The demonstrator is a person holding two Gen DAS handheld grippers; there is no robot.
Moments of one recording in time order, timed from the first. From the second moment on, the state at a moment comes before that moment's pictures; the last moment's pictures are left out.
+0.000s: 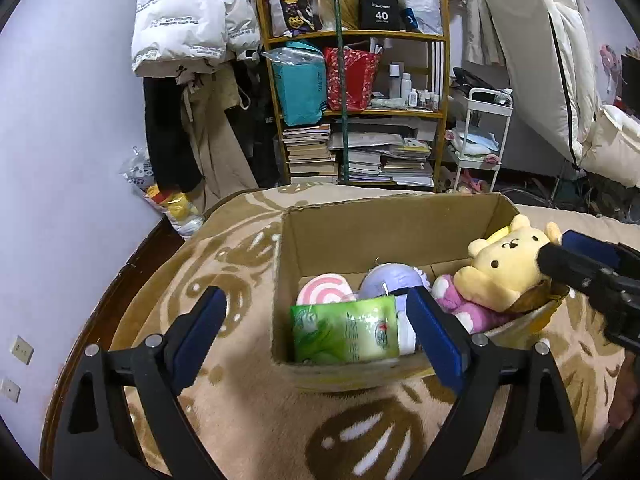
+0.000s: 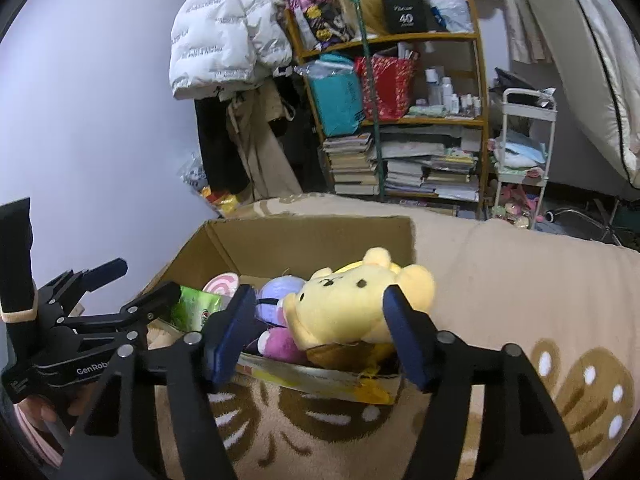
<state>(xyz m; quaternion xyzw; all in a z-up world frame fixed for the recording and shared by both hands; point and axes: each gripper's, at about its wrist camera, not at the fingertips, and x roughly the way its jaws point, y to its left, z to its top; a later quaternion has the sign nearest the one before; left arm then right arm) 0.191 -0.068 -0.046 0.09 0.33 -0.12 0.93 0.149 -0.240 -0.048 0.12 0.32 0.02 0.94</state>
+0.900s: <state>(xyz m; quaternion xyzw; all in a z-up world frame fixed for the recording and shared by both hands) 0.081 -0.018 0.040 0.09 0.26 -0.09 0.96 0.043 -0.232 0.029 0.10 0.22 -0.03 0.97</state>
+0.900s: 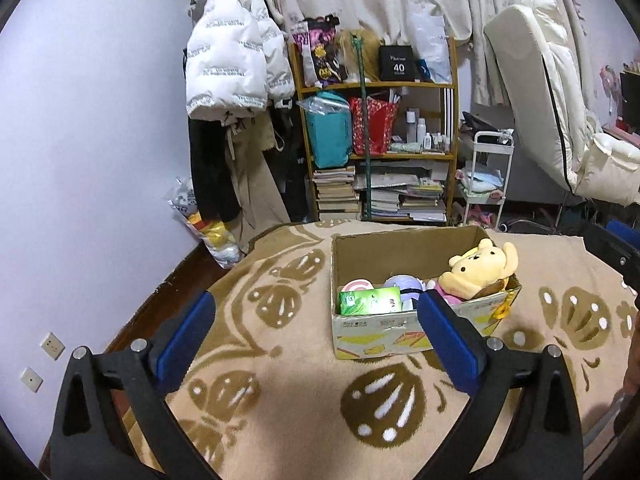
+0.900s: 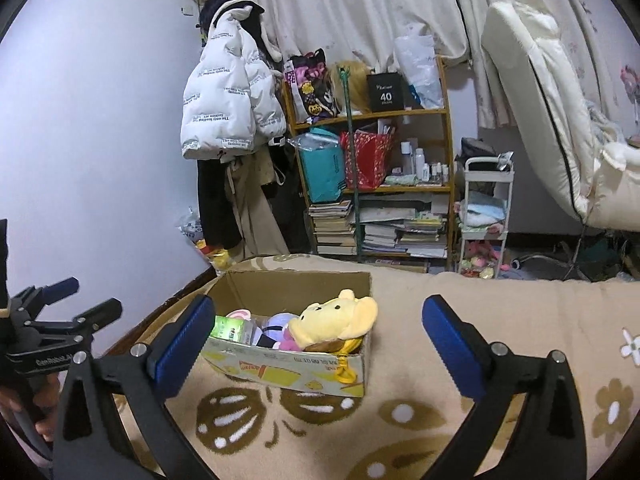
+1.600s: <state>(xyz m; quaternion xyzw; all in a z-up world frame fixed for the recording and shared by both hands) 0.020 0.008 0.029 0.08 0.22 -0.08 0.97 -0.013 -0.221 0.024 0.08 0.19 -0.06 0.98</state>
